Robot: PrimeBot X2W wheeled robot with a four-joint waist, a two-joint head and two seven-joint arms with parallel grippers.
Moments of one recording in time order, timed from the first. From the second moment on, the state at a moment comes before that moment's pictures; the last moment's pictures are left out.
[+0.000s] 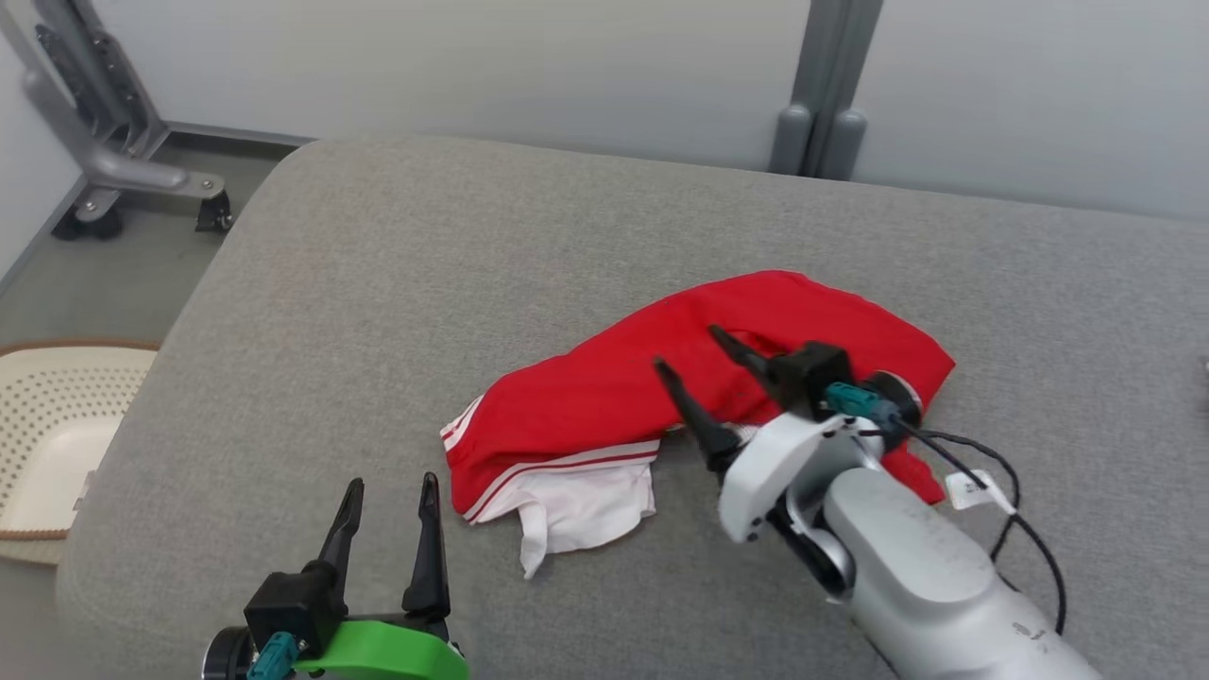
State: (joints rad) left arm 0.02 0.05 -0.21 0.20 -0.31 0.01 -0.26; right arm -0.57 -0.05 0.59 0.72 0.39 0.13 -0.26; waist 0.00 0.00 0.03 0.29
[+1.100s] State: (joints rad) left arm -0.03 0.05 -0.22 0.19 -0.30 0.01 -0.26; right arm -0.61 -0.18 0.25 0.96 0.24 0.13 -0.23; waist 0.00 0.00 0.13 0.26
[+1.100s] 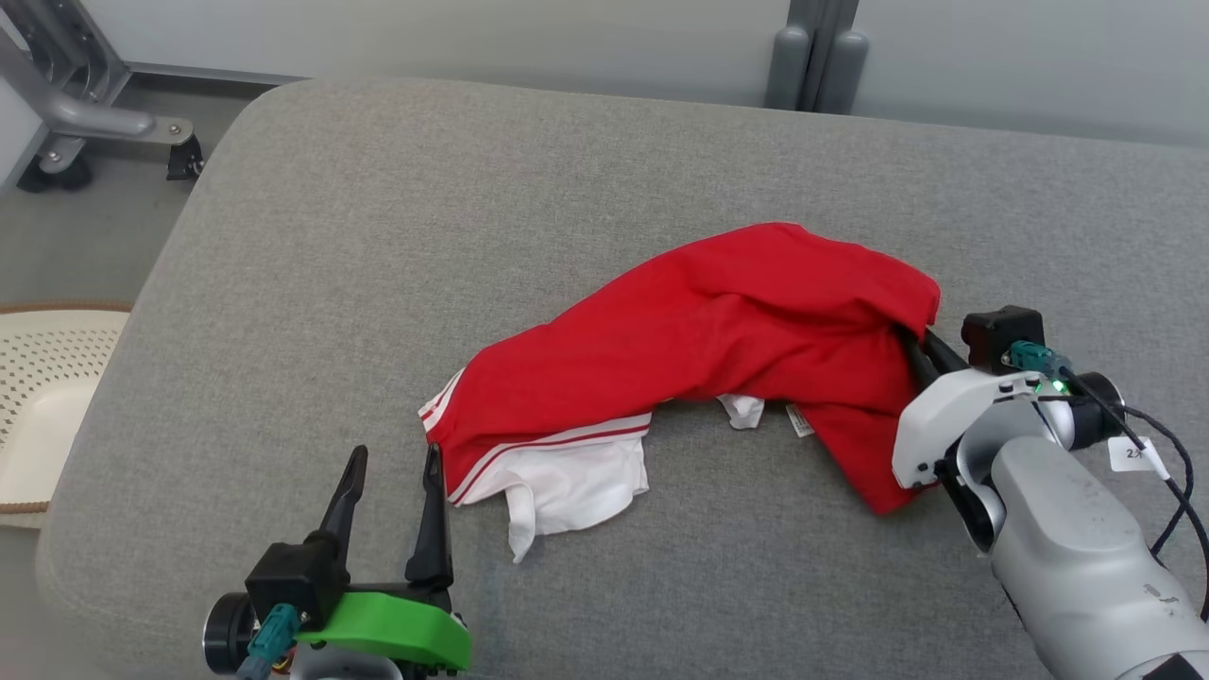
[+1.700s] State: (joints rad) left arm 0.00 0.05 -0.21 0.18 -0.31 0.02 -0.26; right arm -0.33 -0.20 0.10 0.19 0.13 0.13 -0.15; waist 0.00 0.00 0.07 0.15
